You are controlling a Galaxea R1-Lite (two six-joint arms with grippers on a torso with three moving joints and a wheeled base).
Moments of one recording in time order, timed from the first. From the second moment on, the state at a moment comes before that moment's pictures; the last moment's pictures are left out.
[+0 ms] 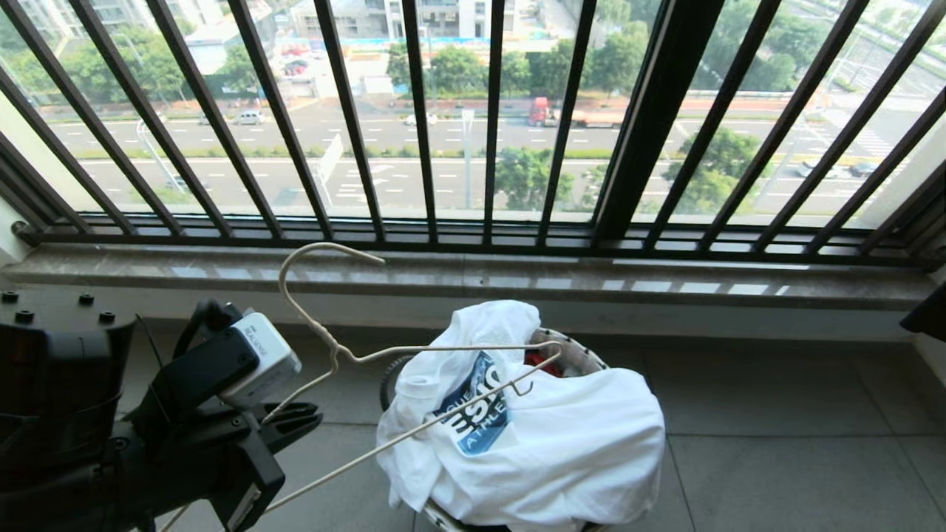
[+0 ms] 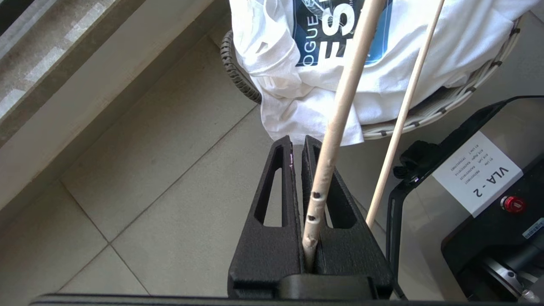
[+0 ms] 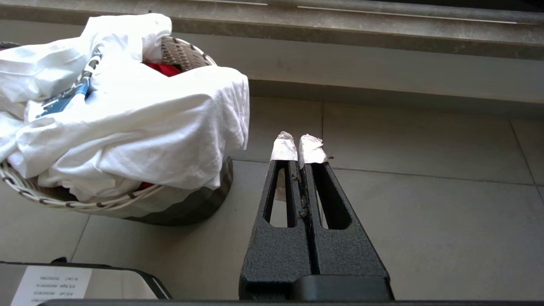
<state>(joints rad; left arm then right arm) -0.57 1.21 -0.63 -0.09 0.04 0.38 0.01 0.00 0.00 0.01 0.02 -0.01</state>
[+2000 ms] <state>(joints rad) -0.56 1.17 -0.68 -0.15 0.16 0.35 0.01 0.00 0.00 0.01 0.02 -0.02</state>
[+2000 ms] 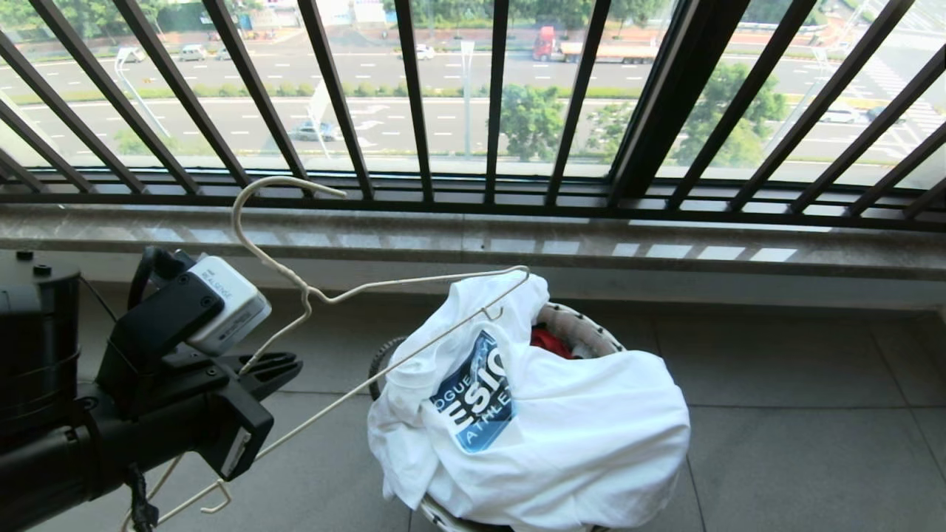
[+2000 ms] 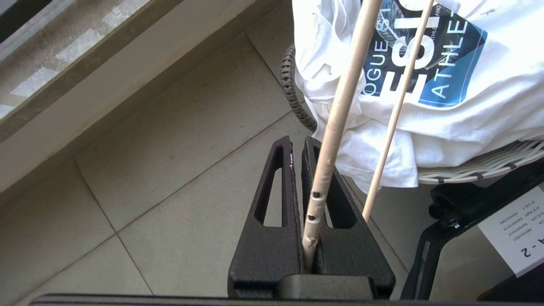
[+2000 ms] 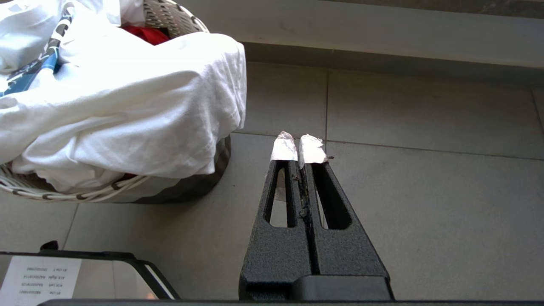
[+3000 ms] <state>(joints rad) -0.49 1.07 -0.72 -0.06 0.18 0.36 0.03 0.78 -0.47 -0.06 0.10 0.00</state>
